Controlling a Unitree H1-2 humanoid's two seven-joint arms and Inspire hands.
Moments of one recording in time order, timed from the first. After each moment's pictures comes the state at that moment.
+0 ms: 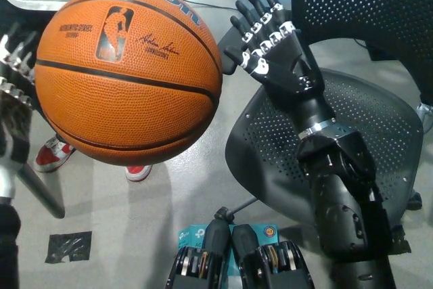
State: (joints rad) left_arm -0.29 0.25 0.22 -0.30 -0.27 0.17 -0.06; right_arm -0.63 0.15 -0.05 0.16 0.56 0.10 0.20
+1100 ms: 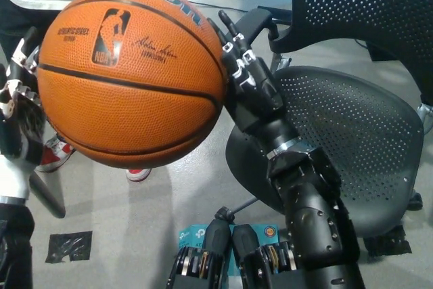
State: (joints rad) left_arm -0.29 0.22 0.20 -0.30 -0.24 0.17 -0.05; right_arm -0.61 0.23 -0.07 0.35 0.72 0.17 0.36
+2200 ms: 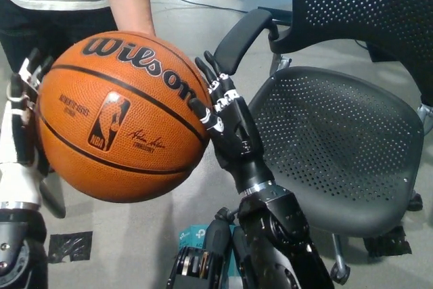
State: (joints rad) left_arm -0.27 0.18 0.14 -0.25 -0.10 0.22 0.05; right_arm -0.46 0.26 0.19 0.33 0.36 -0.21 0.08
